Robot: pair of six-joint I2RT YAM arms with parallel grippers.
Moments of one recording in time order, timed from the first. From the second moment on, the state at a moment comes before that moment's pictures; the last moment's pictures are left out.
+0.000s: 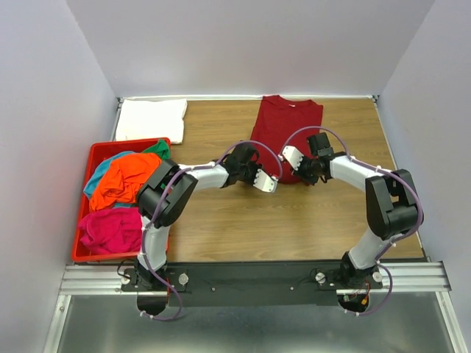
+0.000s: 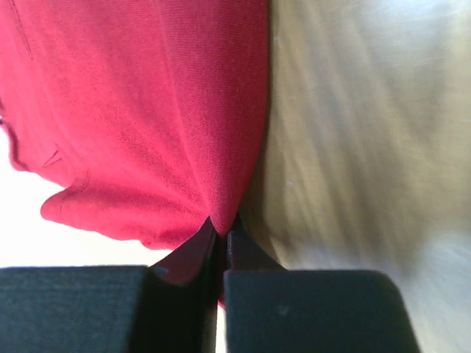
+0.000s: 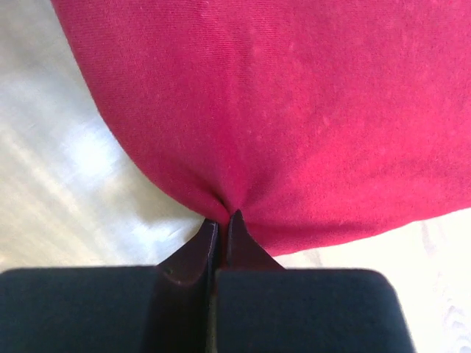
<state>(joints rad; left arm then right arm) -0.69 2.00 1.19 0.03 0.19 1.32 0.27 1.71 0.98 -0.33 -0.19 -0.85</state>
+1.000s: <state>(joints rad) -0.84 1.64 1.30 -0.38 0.30 1.21 0.26 1.08 0.98 -0.79 -0.16 -0.71</state>
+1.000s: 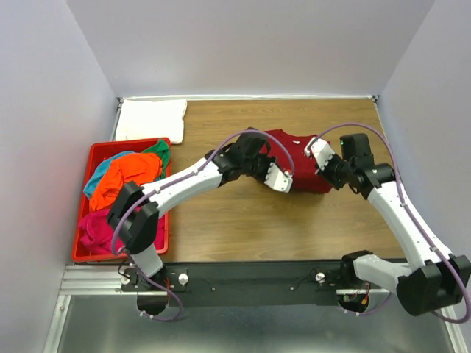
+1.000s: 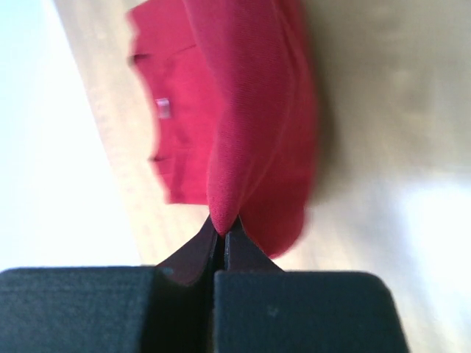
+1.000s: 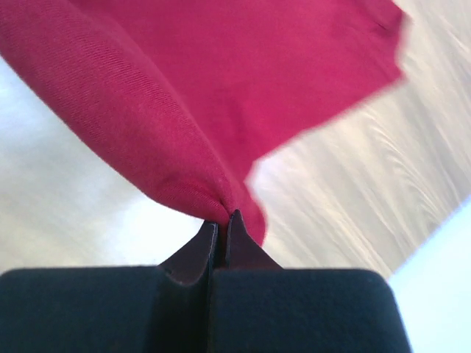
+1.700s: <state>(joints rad) -0.70 2.08 1.66 -0.11 0.18 1.18 0.06 1.56 1.22 -0.46 -0.15 -0.70</state>
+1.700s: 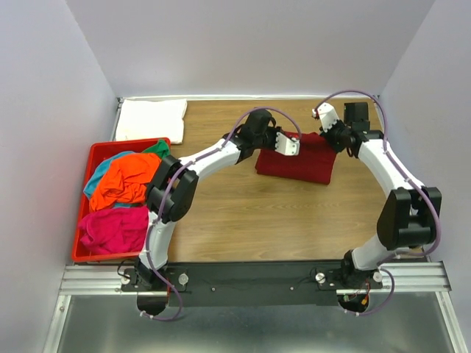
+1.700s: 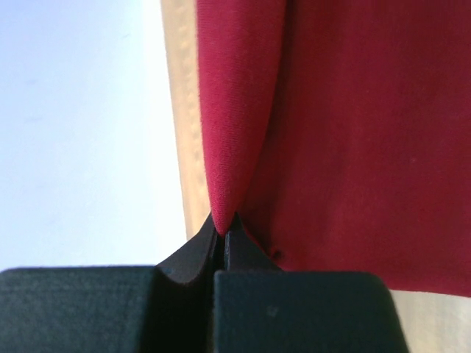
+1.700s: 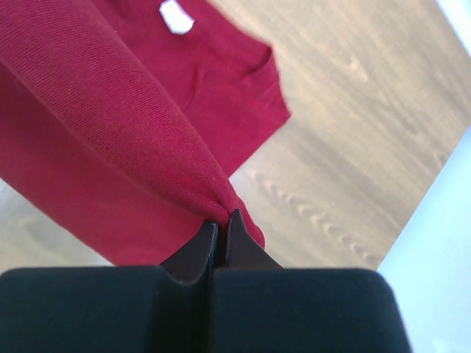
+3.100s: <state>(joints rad) -0.38 2.24 2.01 -0.27 0.54 -0.01 -0.11 1.67 1.16 -0.41 -0.78 -0.37</state>
